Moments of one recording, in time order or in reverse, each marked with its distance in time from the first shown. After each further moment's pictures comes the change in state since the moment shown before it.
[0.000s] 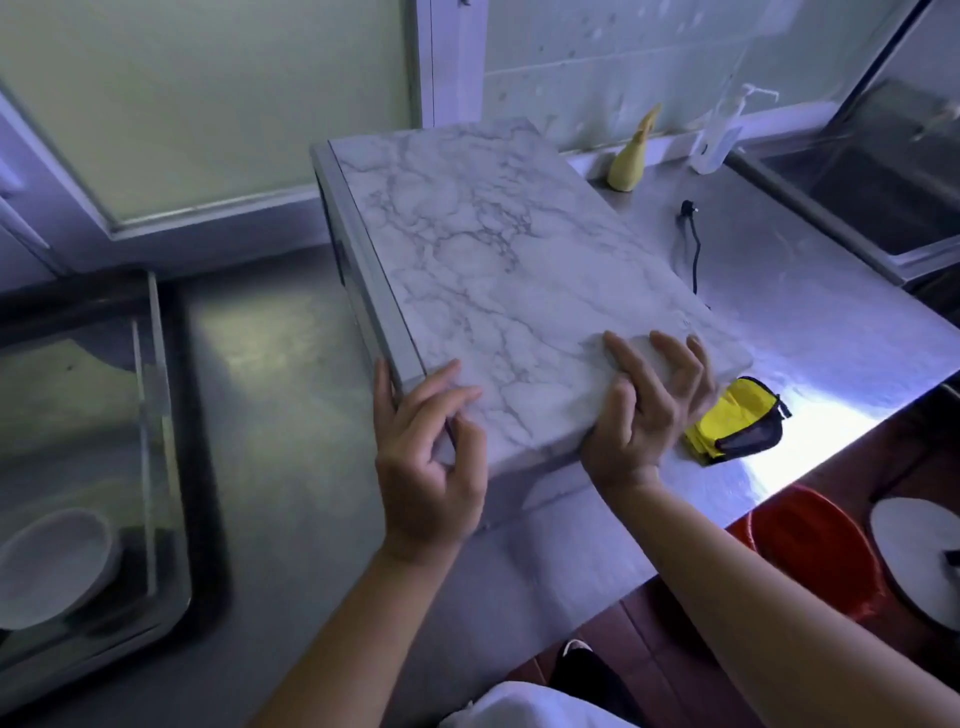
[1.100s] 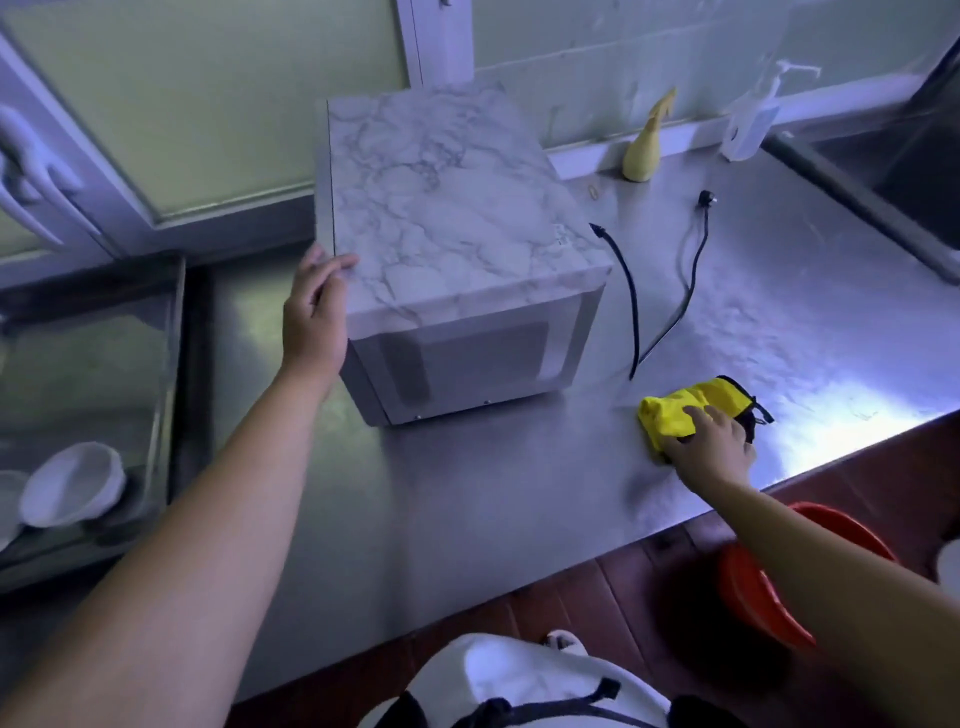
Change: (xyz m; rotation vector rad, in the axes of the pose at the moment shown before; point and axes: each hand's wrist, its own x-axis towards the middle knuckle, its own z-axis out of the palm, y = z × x) left_hand 0.084 -0.041 0.041 0.008 -0.097 -0.484; right_hand 0.050 0.274 -0.072 -0.575 -0.993 0.390
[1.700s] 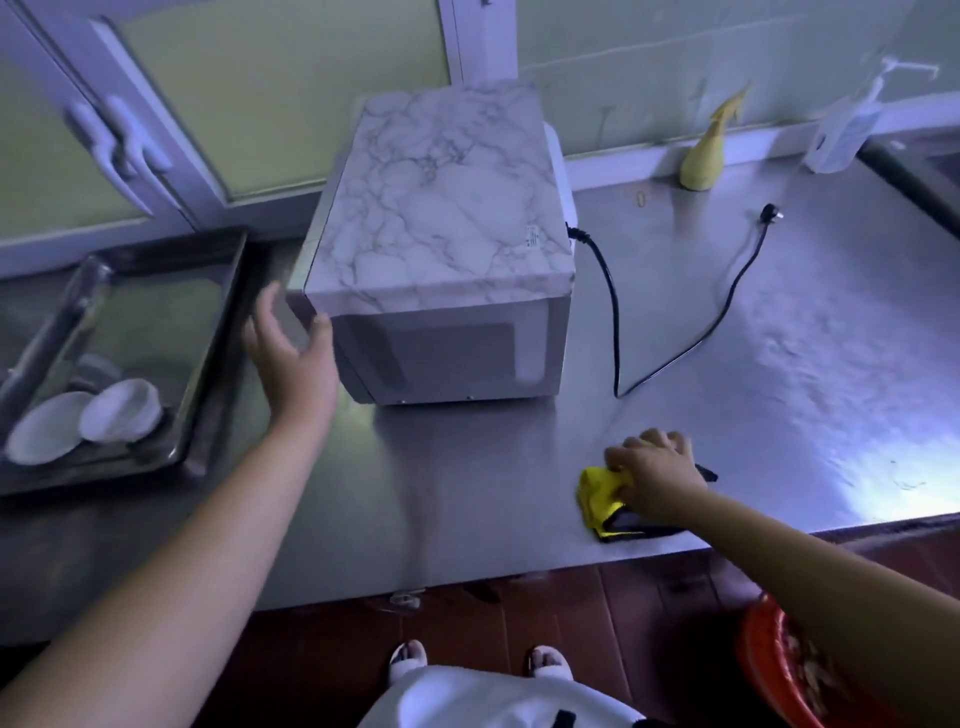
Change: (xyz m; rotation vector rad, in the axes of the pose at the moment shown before) left_hand -0.100 0.029 0.041 0.163 0.501 -0.127; right_hand 0.030 -0.002 -0.019 -0.561 -0.287 -0.793
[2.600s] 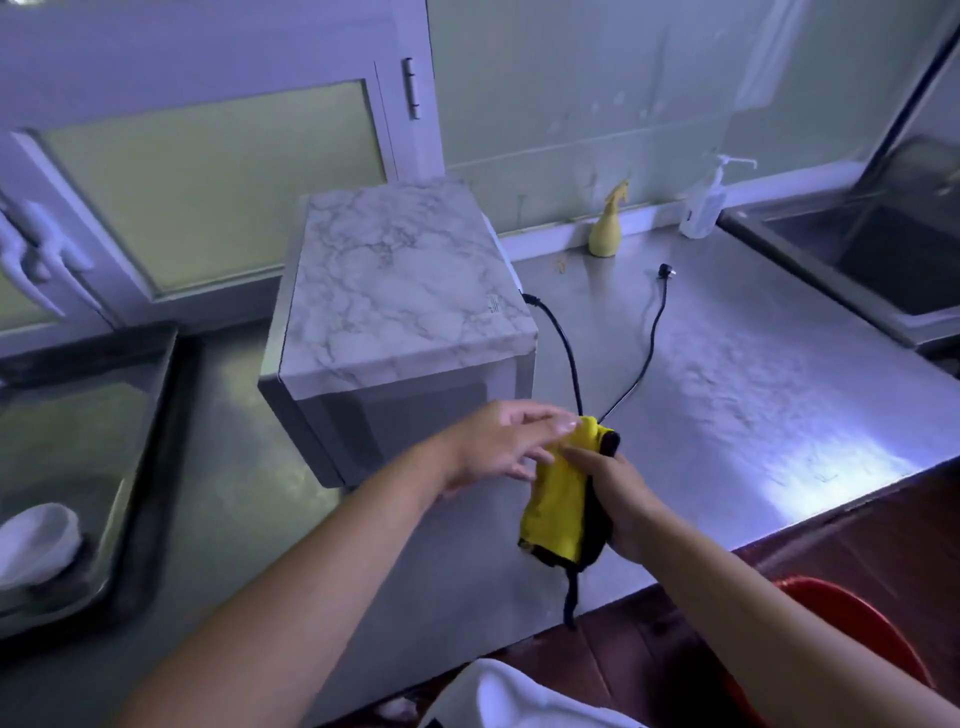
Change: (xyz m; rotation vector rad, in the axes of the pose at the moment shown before) left_hand -0.085 0.106 0.068 -0.035 -1.464 -0.087; right_hand -0.047 -0.092 -0.093 1.998 0.190 0.344
